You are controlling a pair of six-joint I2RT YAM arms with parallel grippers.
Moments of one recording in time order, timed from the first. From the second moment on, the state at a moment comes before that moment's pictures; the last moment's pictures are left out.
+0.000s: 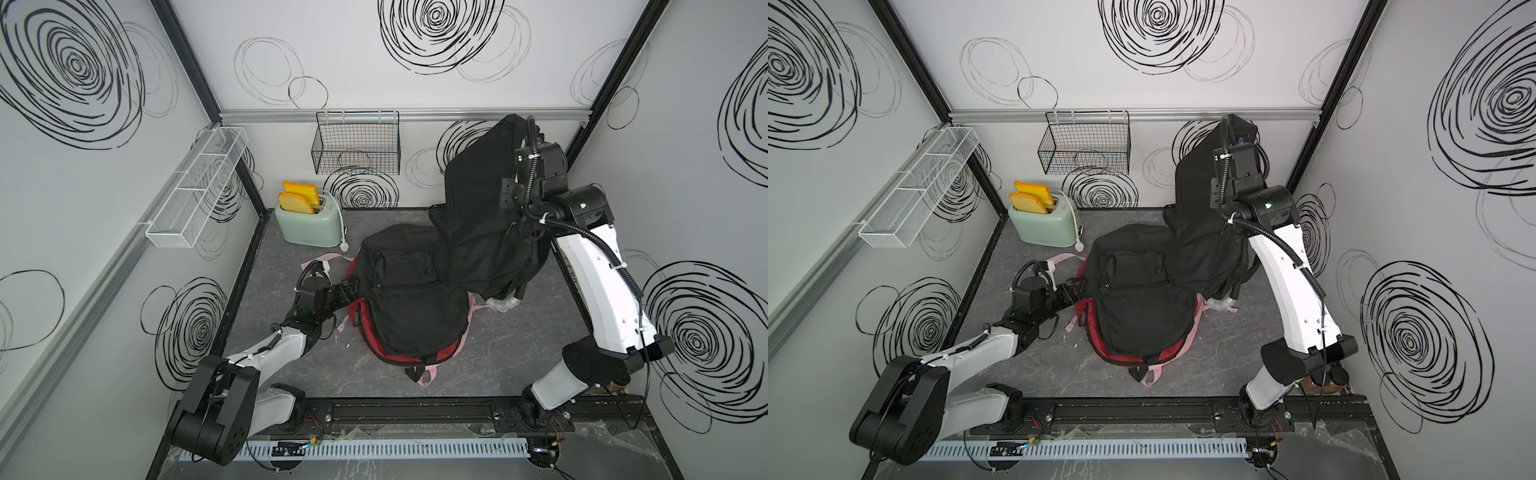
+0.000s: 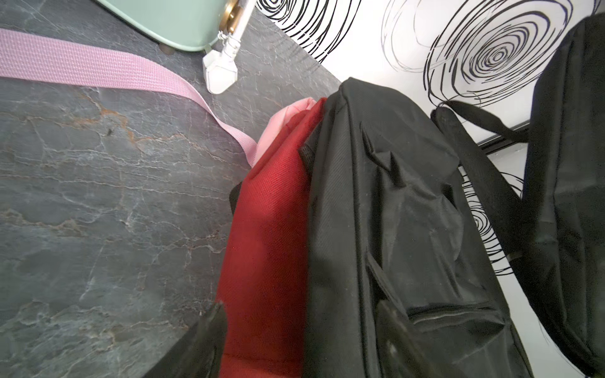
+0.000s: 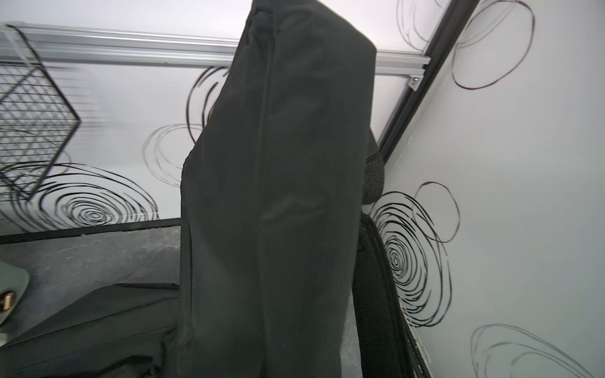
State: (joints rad) left arm -0.24 1.23 0.40 0.36 0.15 -0.73; right arm 0.35 1.62 2.19 -1.18 0.56 0.25
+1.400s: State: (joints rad) left arm -0.22 1.12 0.40 0.26 0.05 -0.71; right arm 0.04 2.03 1.79 -0.97 0.49 0.30
